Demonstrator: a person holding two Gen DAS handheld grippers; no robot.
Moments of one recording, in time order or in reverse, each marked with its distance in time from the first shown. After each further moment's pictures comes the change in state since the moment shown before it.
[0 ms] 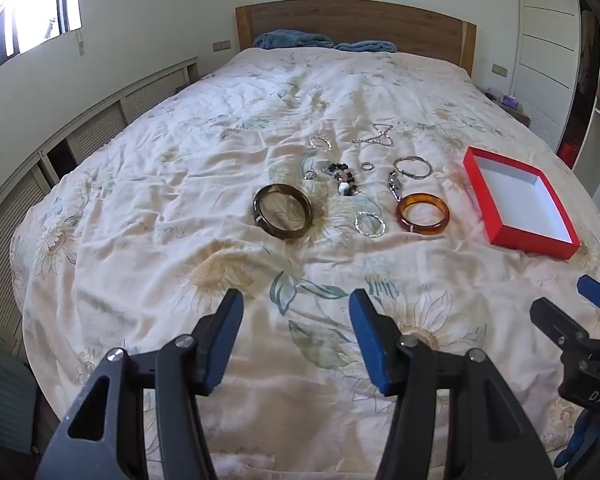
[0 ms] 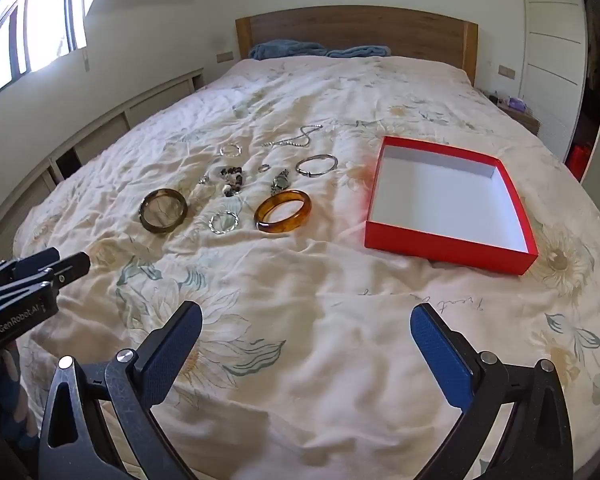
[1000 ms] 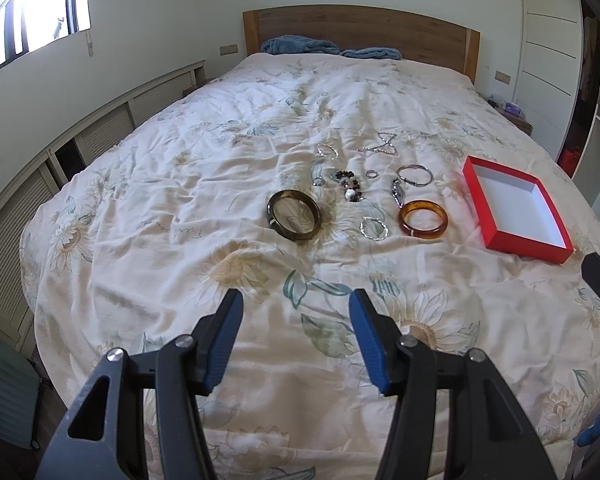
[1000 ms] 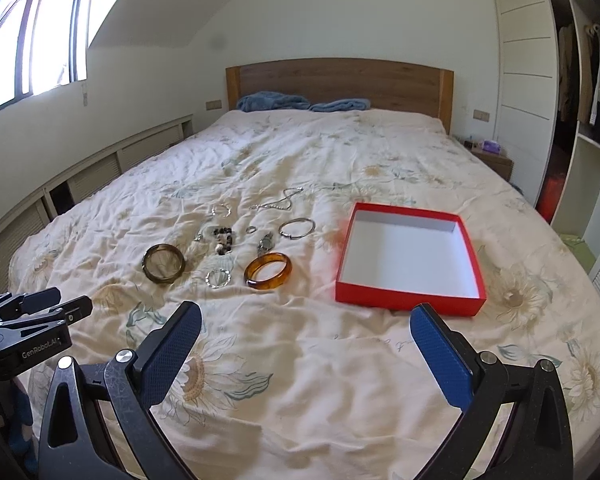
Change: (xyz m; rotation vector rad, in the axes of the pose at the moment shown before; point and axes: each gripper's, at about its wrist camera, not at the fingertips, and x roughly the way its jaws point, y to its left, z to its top) left arm -0.021 0.005 -0.003 -0.018 -0.027 0.024; right arm -0.064 -0.002 0.009 0.019 -0.200 -0.073
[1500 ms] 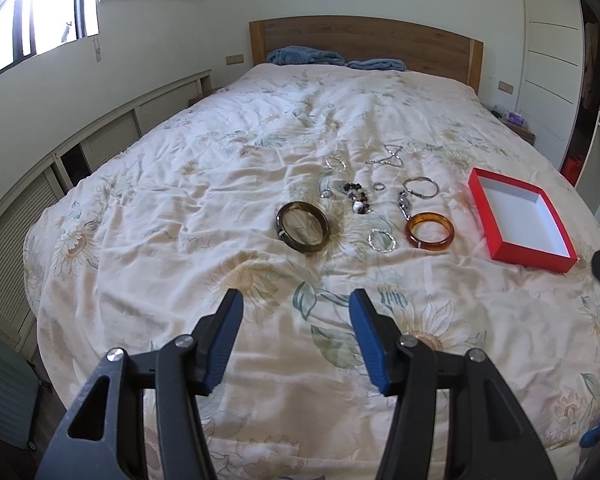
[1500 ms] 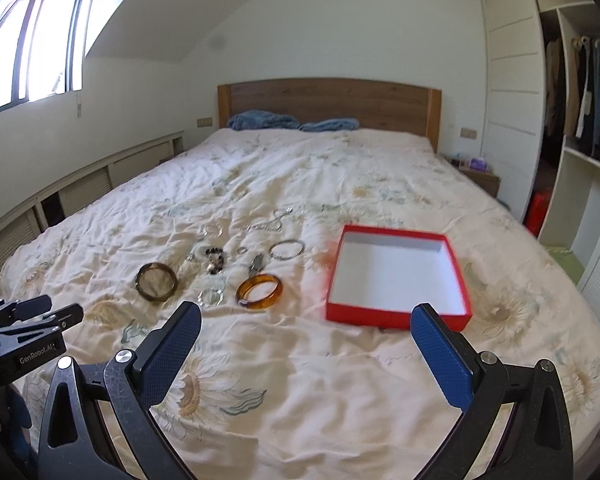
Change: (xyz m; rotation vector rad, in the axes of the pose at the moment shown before) left arm -0.008 0.010 0.003 -0.008 -0.032 0.002; right arm -0.001 0.004 0.001 0.009 -0.043 -0.019
